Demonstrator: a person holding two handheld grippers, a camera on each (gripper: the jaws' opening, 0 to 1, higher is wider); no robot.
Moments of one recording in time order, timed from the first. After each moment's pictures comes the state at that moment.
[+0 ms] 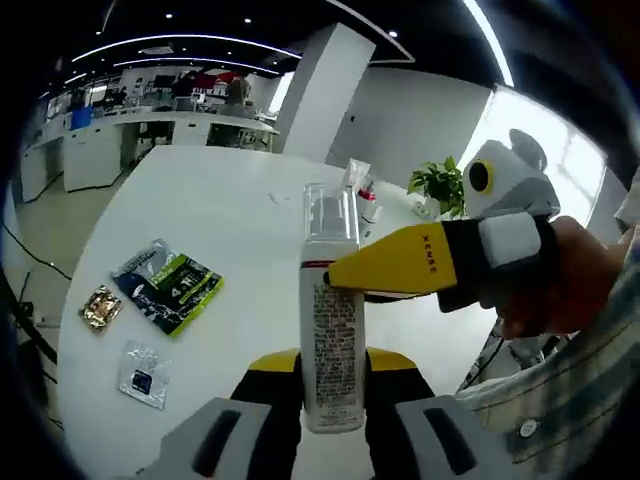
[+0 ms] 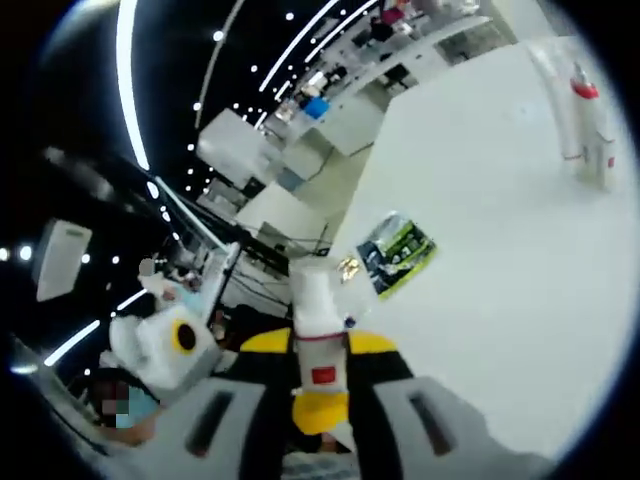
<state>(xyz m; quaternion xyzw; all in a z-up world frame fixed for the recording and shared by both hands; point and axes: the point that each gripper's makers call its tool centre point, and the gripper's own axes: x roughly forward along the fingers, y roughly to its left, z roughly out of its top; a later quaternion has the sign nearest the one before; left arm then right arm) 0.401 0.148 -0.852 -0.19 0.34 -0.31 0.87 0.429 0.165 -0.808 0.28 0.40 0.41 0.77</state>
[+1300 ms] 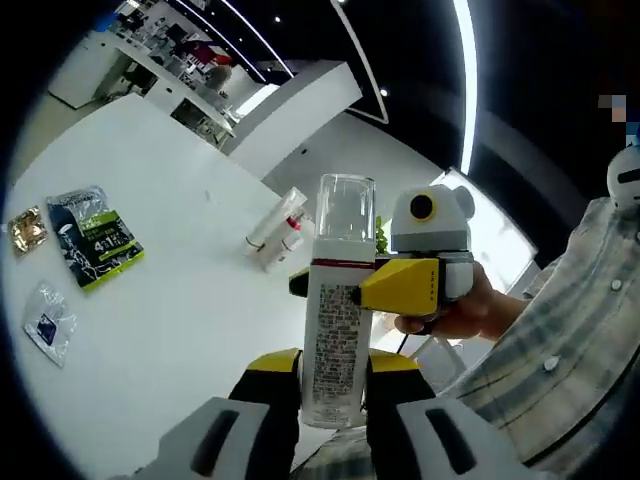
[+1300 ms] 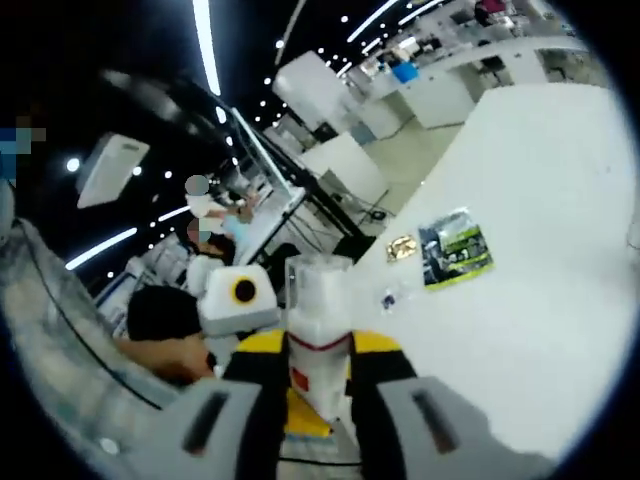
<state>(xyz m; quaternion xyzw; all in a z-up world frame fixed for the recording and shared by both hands) 0.371 0.121 -0.824 -0.34 0.30 -0.42 0.79 0.400 0.169 -0.789 0.14 0.39 0.56 0.72</state>
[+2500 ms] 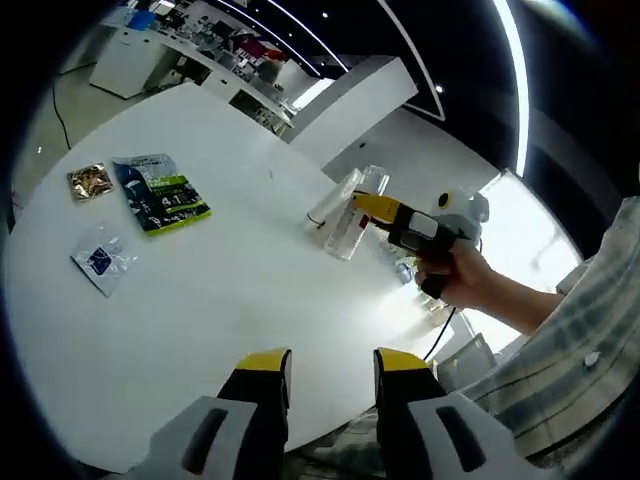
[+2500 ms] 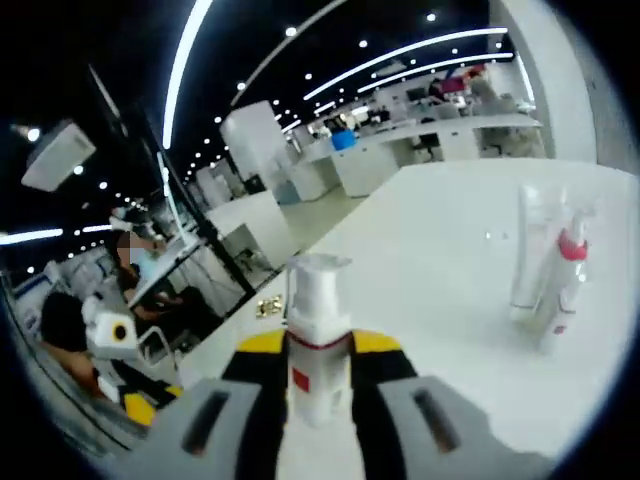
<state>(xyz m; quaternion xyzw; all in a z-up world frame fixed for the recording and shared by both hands) 0.345 0.144 -0.866 -0.33 0.36 -0.31 0.81 0.523 0.060 -0.820 0.09 0.25 0.40 0.88</state>
